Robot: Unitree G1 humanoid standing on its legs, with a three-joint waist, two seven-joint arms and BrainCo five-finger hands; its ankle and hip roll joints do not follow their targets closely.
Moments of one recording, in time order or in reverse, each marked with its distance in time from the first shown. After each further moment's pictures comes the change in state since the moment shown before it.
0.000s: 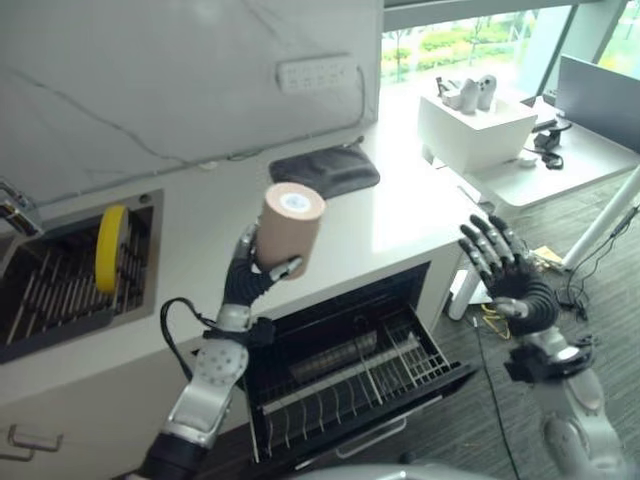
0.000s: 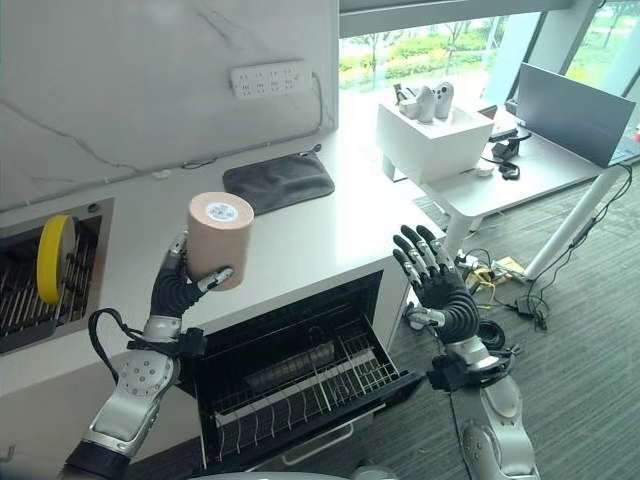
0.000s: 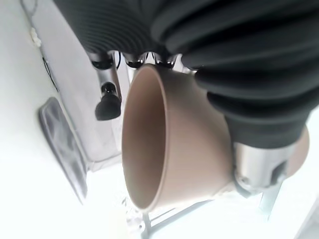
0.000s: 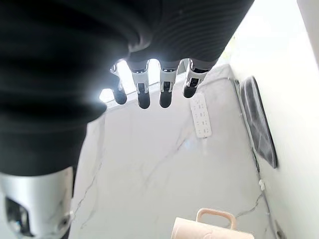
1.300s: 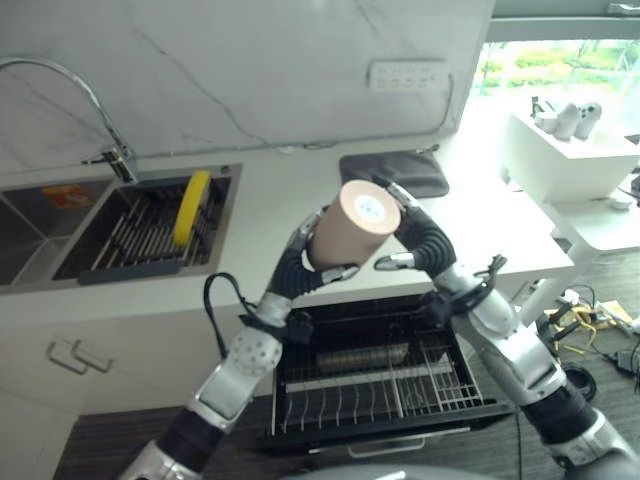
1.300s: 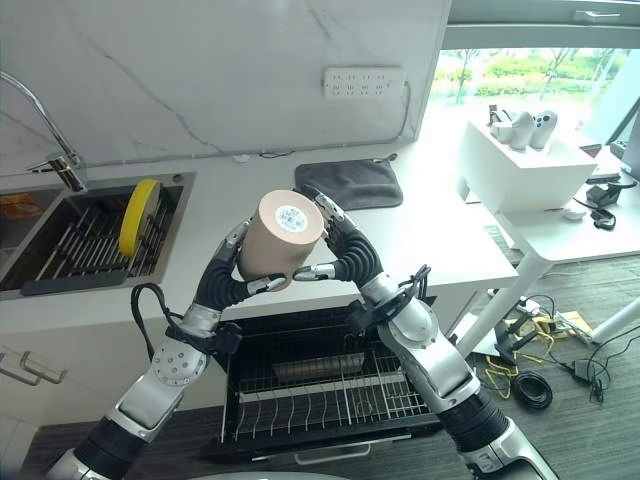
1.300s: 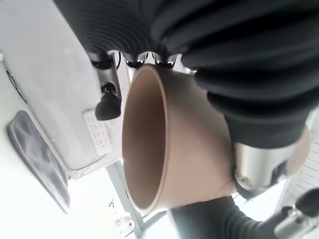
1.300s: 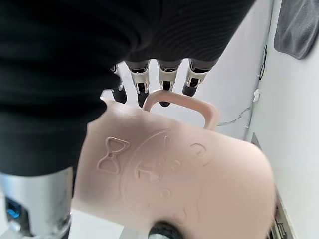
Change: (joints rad) left arm -0.146 0.061 -0.227 -0.054 0.128 0.030 -0.043; right arm -0.421 -0.057 0.323 0.001 -0.244 0.189 -0.278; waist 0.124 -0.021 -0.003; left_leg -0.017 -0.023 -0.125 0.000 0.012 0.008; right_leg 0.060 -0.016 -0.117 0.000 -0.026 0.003
